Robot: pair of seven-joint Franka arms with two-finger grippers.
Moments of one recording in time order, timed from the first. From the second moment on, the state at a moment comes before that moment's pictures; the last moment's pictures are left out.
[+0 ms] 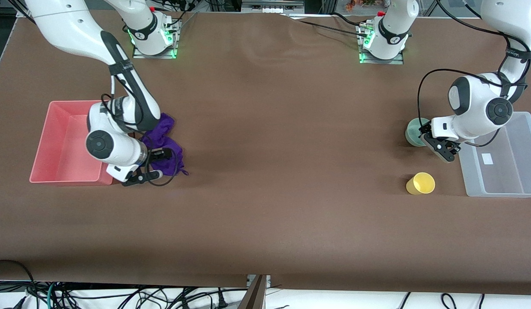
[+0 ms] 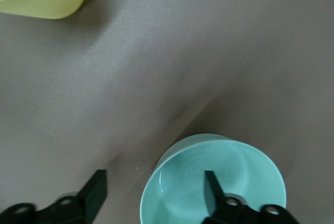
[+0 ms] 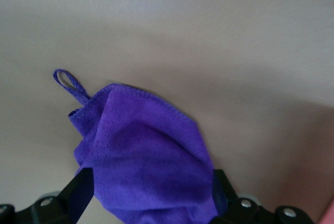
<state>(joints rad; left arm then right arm) 0.20 0.30 0.00 -2.29 0.08 2.49 0.97 0.12 0.53 0.09 -1.89 -0.04 2.24 -0.04</state>
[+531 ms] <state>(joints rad) 0.21 0.35 0.00 -2.29 0.08 2.53 1.08 0.12 0.56 0.09 -1.97 -0.04 2.37 -0.04</state>
